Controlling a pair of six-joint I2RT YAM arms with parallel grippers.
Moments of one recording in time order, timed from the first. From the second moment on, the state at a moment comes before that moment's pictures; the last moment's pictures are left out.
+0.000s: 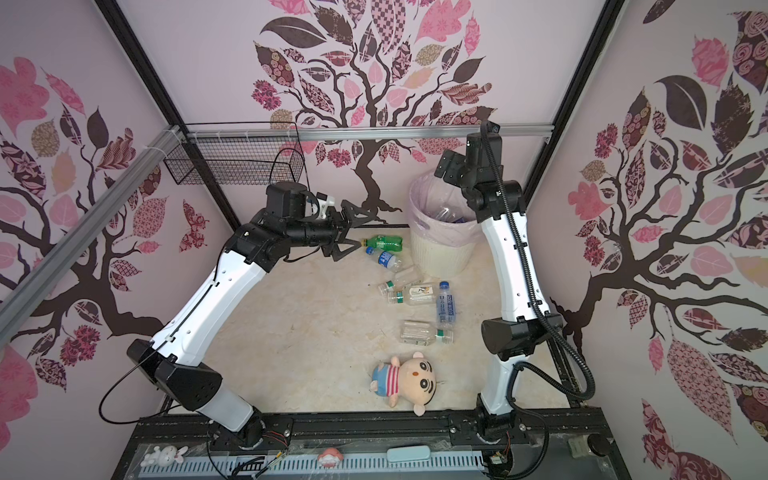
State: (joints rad) left arm -0.50 1.61 1.87 -0.70 0.56 -1.15; right arm 0.19 1.88 2.46 -0.88 0.21 0.42
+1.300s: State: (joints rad) left arm -0.62 1.52 1.67 -0.88 0.06 -0.64; right arm 0.33 1.45 1.59 -0.88 0.18 0.50
